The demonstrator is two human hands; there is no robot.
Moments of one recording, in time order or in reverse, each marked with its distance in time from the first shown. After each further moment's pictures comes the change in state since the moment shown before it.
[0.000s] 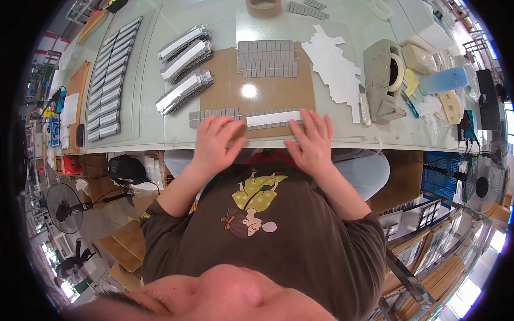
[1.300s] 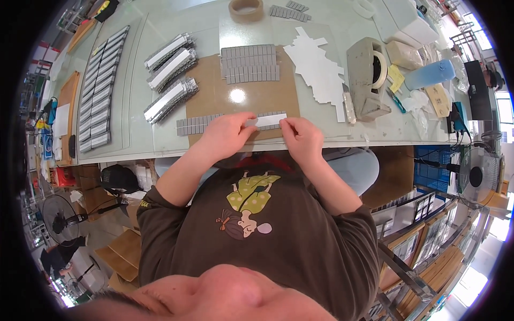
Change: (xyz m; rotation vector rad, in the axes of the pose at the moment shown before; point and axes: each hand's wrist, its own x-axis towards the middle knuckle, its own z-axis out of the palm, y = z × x) left_hand 0.070 0.028 0.017 -0.298 -0.507 -0.301; right_hand 0.026 -0.005 0.000 0.446 0.047 0.512
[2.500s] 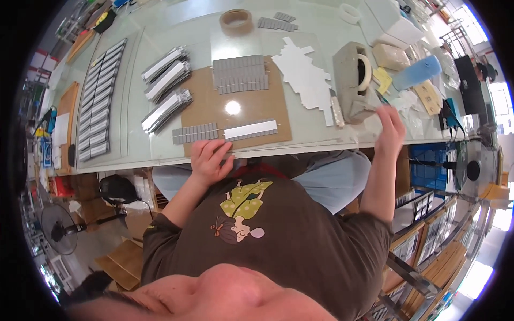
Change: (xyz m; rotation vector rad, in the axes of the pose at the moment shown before) left_hand -0.055 -0.056 0.051 0.360 0.719 0.504; right_hand 0.054 0.064 -0.199 0.394 0.468 0.105
